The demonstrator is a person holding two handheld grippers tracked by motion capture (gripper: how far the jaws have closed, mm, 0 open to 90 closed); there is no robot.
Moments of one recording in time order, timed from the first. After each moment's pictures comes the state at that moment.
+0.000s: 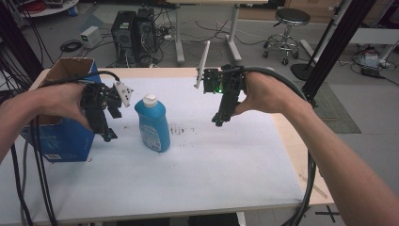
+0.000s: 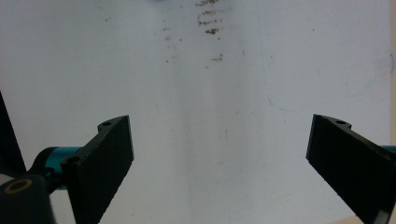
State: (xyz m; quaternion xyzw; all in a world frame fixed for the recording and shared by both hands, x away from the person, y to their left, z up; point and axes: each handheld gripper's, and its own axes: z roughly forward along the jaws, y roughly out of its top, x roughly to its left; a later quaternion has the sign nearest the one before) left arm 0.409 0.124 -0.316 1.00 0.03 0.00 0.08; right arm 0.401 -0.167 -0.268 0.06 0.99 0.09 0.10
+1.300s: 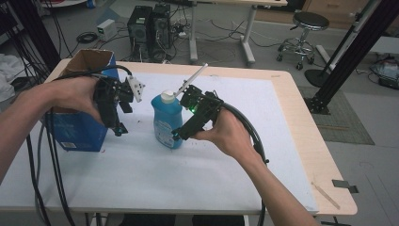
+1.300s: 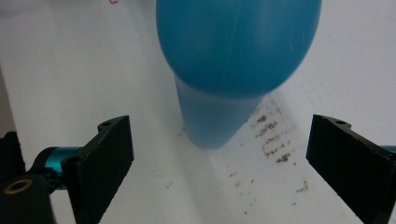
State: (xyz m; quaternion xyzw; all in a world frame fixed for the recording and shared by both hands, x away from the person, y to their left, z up) left arm 0.404 0.139 -0.318 0.99 0.04 0.00 0.09; right arm 0.377 -0.092 -0.328 0.19 0.94 0.29 0.07
